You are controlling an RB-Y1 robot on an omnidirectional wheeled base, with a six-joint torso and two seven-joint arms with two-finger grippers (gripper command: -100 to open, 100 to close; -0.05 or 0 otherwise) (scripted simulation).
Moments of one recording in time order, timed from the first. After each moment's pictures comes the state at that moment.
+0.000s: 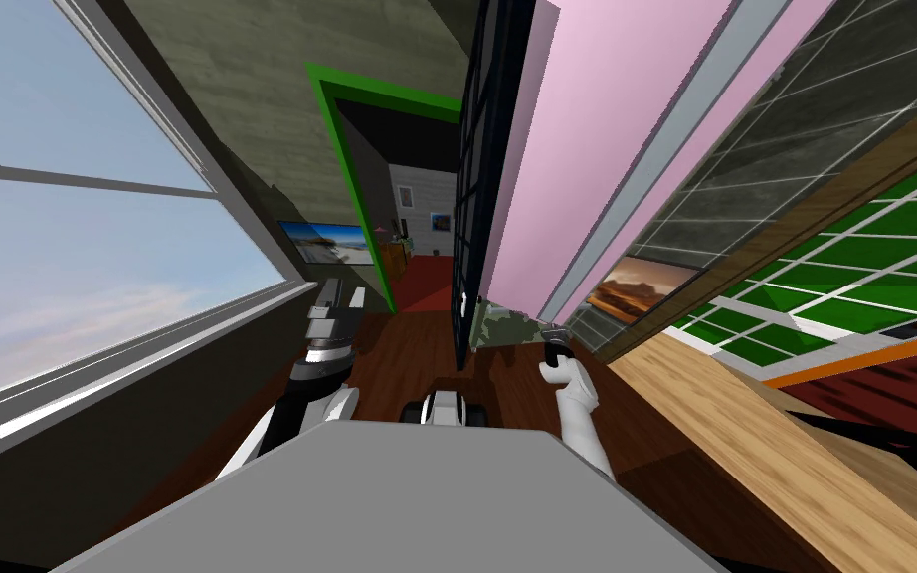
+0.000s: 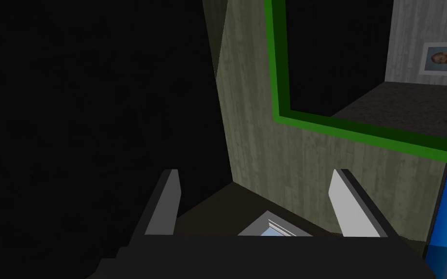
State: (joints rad) left arm 0.53 0.03 0.02 -2.31 -0.07 -0.57 0.01; right arm -0.11 -0.20 -0.50 -1.39 0.91 0.11 1.37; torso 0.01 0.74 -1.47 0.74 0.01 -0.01
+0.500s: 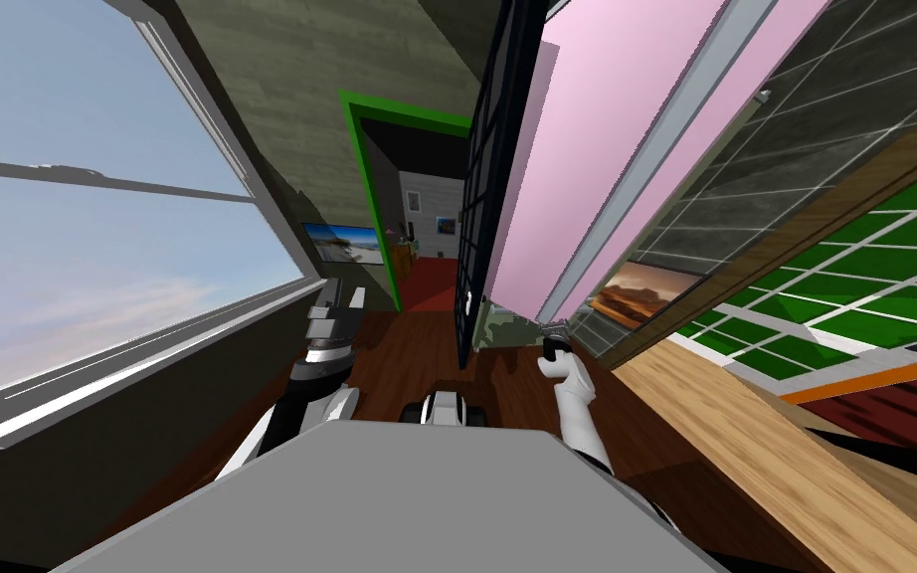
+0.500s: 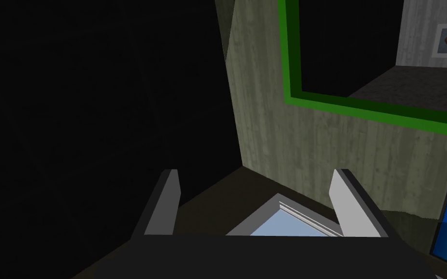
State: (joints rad) left arm 0.53 0.03 0.02 -2.31 -0.07 -0.57 0.01; right arm -0.14 -0.22 -0.47 -1.39 0.90 0.17 1.38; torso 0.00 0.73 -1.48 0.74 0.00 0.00
